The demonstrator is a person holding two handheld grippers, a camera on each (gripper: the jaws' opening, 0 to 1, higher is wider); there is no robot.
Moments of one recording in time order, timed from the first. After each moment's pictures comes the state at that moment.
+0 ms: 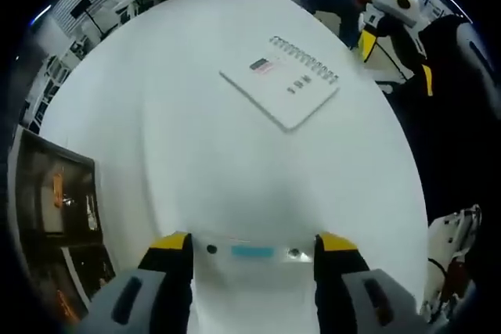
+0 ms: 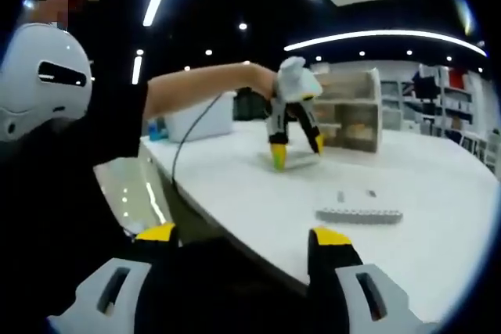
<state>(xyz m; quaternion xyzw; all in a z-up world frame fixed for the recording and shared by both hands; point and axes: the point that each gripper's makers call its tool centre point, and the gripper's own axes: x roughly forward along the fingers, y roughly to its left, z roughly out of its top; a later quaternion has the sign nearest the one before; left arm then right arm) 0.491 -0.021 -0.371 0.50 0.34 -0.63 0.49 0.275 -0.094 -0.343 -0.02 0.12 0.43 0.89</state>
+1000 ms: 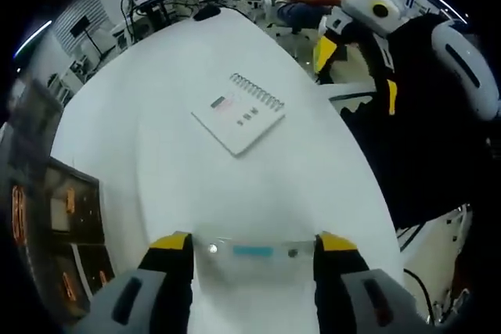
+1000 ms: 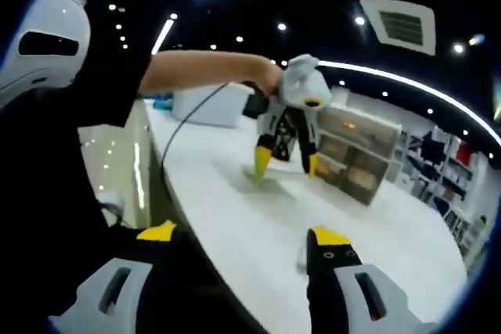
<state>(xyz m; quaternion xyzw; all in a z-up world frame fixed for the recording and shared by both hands) 0.441 -0.009 -0.336 0.47 0.30 -0.66 0.50 0.297 -0.070 -0.315 -0.20 0.07 0.42 0.88</state>
